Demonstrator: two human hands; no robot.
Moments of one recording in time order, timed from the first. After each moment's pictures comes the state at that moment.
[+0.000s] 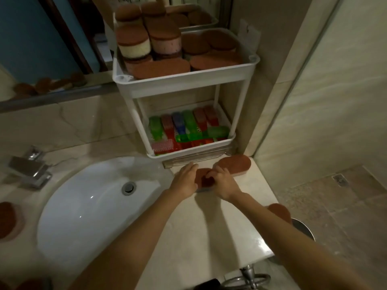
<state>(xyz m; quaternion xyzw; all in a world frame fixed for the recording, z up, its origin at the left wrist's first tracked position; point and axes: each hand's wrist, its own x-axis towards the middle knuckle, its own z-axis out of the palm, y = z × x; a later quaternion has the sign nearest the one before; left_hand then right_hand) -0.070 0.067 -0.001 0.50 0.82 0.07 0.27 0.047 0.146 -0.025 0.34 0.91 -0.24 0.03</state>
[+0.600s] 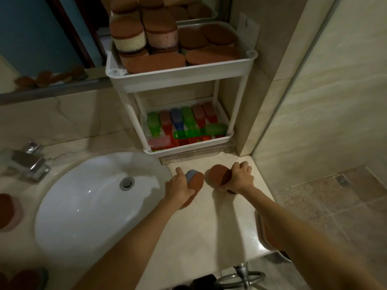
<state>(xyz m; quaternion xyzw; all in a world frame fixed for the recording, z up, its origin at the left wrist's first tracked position) -0.050 0.053 -0.013 0.35 0.90 0.08 0.27 0.075 0.179 -0.025 0.54 0.80 -0.24 0.11</state>
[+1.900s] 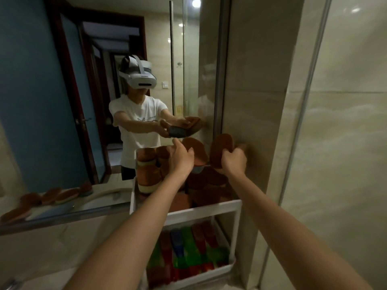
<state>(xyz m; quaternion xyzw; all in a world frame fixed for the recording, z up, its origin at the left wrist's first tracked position) -0.142 0.189 0.312 0.35 0.79 0.50 0.05 -0.053 0.262 0.300 0.48 0.61 -0.42 -0.46</state>
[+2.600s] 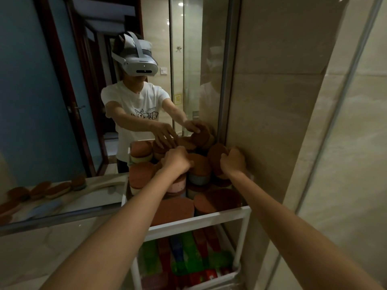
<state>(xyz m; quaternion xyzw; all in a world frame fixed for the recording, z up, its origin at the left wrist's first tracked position) -0.206 0.235 0.280 0.44 0.85 0.27 0.06 -0.089 0.312 0.268 0.51 0.72 -0.33 -0.34</state>
